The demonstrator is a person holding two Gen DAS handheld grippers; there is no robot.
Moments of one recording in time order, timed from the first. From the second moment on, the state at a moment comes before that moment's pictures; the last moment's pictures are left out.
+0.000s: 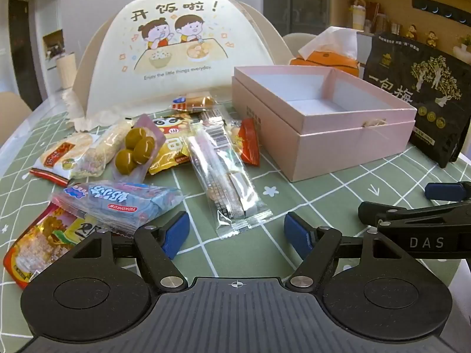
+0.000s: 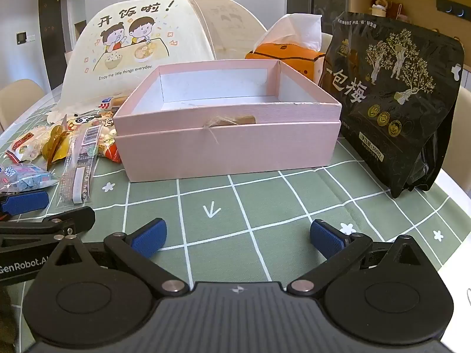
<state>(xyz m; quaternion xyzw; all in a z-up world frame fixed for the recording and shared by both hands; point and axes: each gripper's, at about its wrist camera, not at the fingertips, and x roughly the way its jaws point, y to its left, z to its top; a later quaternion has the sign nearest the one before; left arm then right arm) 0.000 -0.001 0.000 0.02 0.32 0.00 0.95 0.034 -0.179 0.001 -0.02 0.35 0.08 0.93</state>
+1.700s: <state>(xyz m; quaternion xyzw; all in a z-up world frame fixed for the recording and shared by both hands) 0.000 0.000 0.000 0.01 0.32 0.00 0.95 0.034 -0.179 0.001 -0.02 0.35 0.09 0.93</state>
